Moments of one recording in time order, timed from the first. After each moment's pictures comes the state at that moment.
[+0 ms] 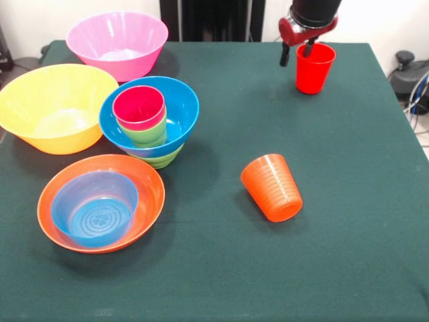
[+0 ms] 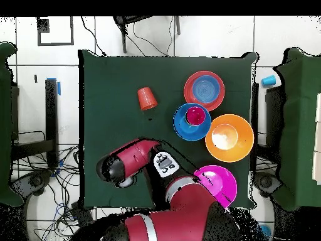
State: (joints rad) arm -0.24 -0.55 0.38 1.89 -0.57 0.65 1.81
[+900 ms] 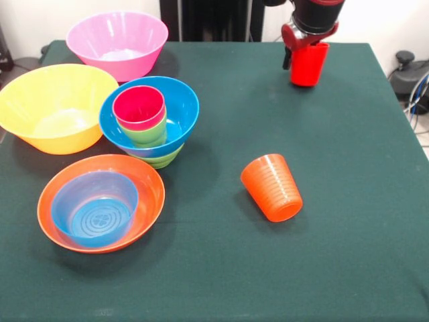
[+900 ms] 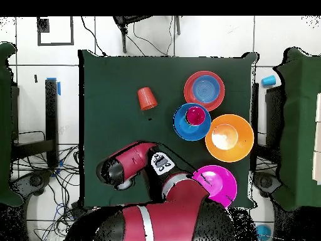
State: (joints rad) arm -0.22 -0.50 0.37 1.89 -0.57 0.61 1.81
